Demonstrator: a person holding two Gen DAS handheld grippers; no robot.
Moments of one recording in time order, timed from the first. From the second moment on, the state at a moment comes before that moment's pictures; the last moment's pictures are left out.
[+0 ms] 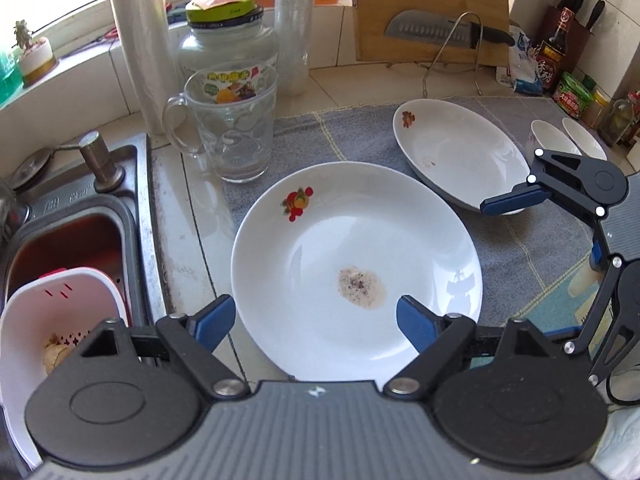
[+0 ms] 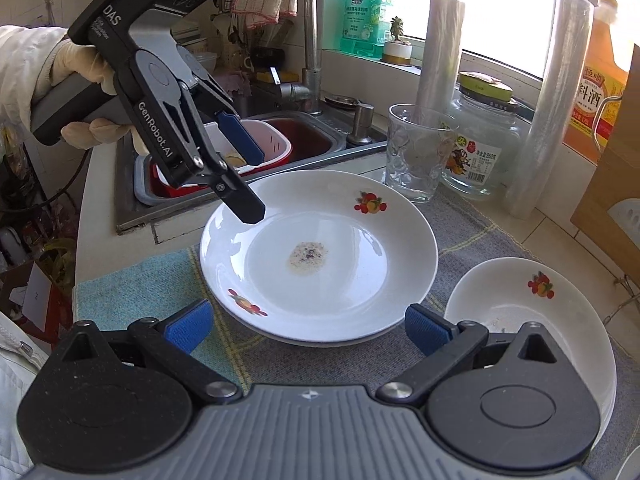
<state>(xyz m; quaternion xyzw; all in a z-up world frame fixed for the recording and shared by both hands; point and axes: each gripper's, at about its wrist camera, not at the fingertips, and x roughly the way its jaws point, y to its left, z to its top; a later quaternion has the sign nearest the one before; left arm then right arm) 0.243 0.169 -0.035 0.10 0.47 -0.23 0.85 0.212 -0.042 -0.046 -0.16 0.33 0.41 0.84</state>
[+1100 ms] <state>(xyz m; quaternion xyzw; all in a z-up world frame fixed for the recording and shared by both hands) 0.319 0.014 -0.039 0.19 0.41 -0.35 0.82 0.223 -0.138 -0.103 -0.06 0.39 0.17 0.90</state>
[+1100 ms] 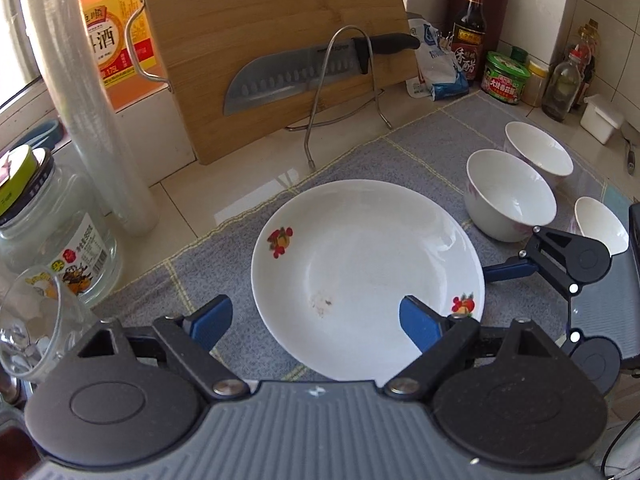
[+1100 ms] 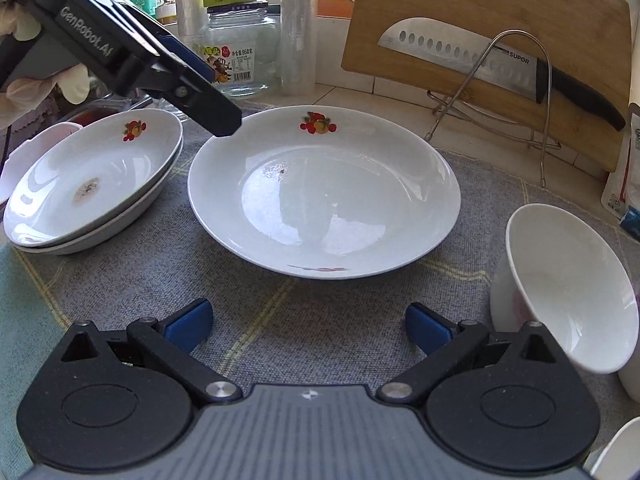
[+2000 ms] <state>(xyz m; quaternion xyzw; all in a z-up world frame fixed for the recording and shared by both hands) 0.414 -0.048 -0.079 0.23 0.51 -0.43 0.70 0.240 -0.137 -0.106 0.01 0.36 0.14 0.92</state>
